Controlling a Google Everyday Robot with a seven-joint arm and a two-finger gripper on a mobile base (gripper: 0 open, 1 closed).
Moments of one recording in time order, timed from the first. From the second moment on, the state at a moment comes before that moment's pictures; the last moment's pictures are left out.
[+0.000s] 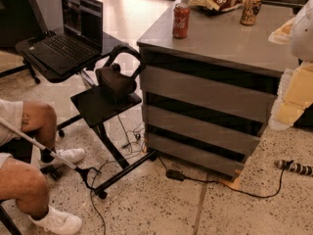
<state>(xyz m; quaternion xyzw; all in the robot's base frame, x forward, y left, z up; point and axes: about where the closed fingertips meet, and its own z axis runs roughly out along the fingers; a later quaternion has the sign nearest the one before) 0.438 -0.215 0.983 -0.60 0.78 -0.04 0.17</state>
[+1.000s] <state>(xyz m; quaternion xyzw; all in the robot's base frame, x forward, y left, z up) 0.438 -0.215 0.983 -0.60 0.78 -0.04 0.17</state>
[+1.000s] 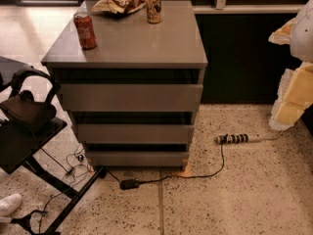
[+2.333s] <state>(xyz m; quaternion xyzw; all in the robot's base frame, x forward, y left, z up) 0.438 -0.215 0.984 -0.60 0.78 -0.04 0.17</state>
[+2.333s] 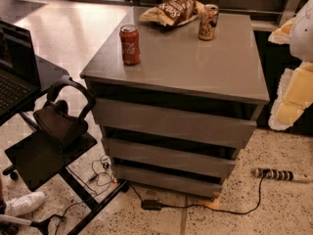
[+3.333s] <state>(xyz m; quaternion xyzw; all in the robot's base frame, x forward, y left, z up) 0.438 -0.215 0.984 -0.60 0.78 -0.04 0.17</state>
